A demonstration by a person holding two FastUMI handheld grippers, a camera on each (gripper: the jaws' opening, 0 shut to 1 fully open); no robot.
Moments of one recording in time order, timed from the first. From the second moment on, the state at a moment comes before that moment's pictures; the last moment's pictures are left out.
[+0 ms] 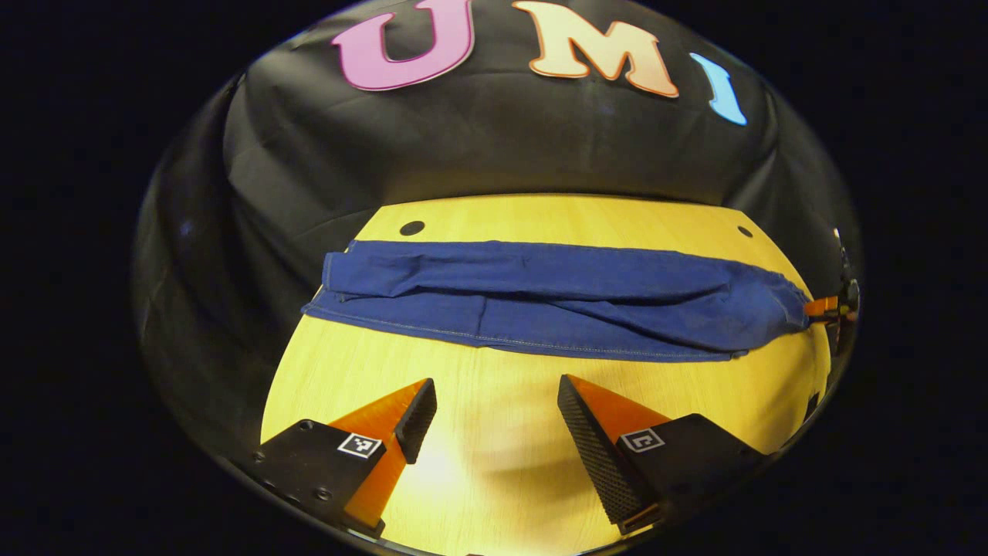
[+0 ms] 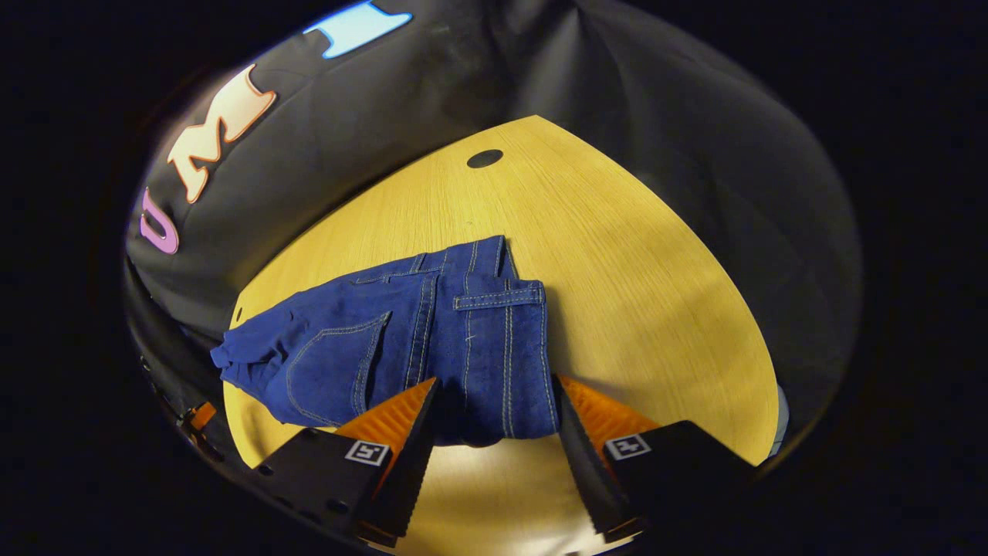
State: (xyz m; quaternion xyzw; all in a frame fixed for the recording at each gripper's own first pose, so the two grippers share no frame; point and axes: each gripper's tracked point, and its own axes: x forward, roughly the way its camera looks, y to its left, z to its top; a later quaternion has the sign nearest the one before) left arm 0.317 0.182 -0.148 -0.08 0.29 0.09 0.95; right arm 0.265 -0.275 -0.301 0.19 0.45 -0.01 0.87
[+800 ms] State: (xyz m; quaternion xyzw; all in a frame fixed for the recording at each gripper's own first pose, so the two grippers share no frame) left arm 0.319 0.190 -0.138 -0.14 0.29 0.10 0.94; right arm 0.270 -0.266 -0.259 0.16 0.41 -0.06 0.89
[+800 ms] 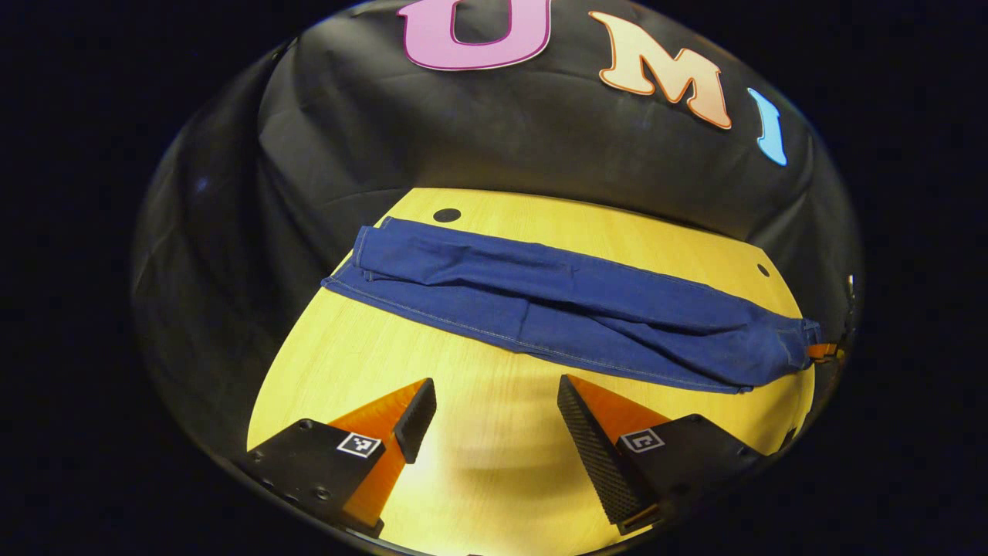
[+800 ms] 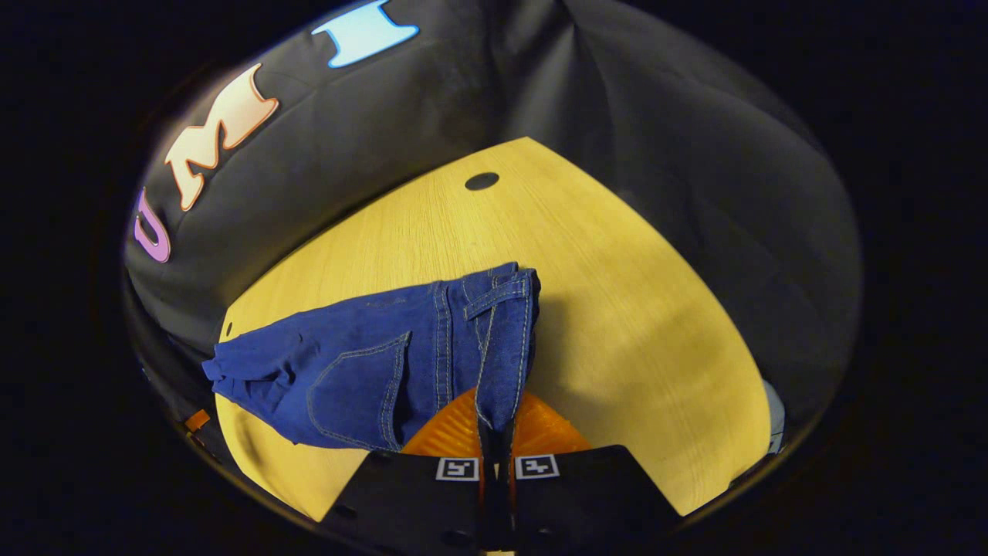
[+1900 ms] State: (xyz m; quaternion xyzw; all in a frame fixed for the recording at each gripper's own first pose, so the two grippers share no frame) left arm 0.363 0.285 -0.144 -0.12 0.25 -0.02 0.96; right arm 0.308 0.219 -0.118 0.13 0.31 0.17 0.93
